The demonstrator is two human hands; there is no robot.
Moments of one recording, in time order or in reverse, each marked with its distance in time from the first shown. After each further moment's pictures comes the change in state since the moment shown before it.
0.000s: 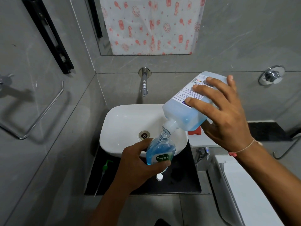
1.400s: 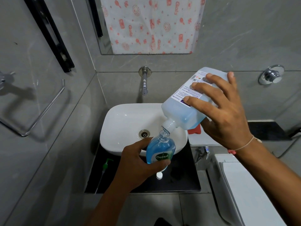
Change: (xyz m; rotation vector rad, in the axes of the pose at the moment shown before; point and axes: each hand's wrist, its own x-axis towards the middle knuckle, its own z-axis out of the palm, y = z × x) left_hand -0.002 -0.003 0.000 0.010 -0.011 0.052; right_hand 0.000 0.004 0.004 -0.020 0.056 -0.045
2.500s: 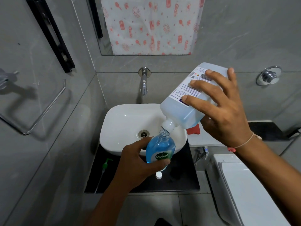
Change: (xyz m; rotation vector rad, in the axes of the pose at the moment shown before) left_hand -0.003 0.002 -0.001 0.005 -0.011 -0.025; right_hand 0.010 -0.007 -0.010 -0.002 0.035 -0.034
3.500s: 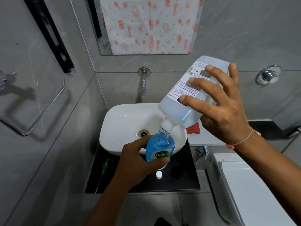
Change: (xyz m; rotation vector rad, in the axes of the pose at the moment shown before) left_hand 0.004 -0.004 0.000 -0.025 -0.004 -0.039; right_hand 0.004 0.003 0.004 -0.066 0.062 -0.046
